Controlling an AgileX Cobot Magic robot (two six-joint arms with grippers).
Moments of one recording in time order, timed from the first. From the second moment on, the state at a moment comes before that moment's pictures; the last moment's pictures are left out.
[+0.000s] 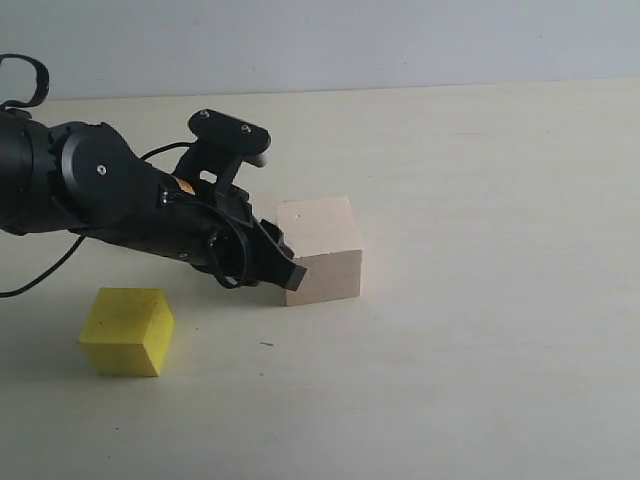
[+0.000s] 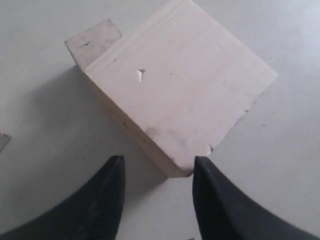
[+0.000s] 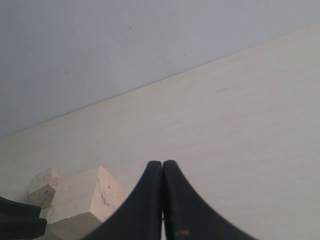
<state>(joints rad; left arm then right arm) -0.69 1.74 -0.88 -0.57 0.18 0.52 0.27 0.51 -0.19 0.13 0.06 0.32</state>
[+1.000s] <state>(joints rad) -0.68 1.27 -0.88 -0.43 0.39 0.45 0.27 0.51 -0.19 0.13 0.06 0.32</state>
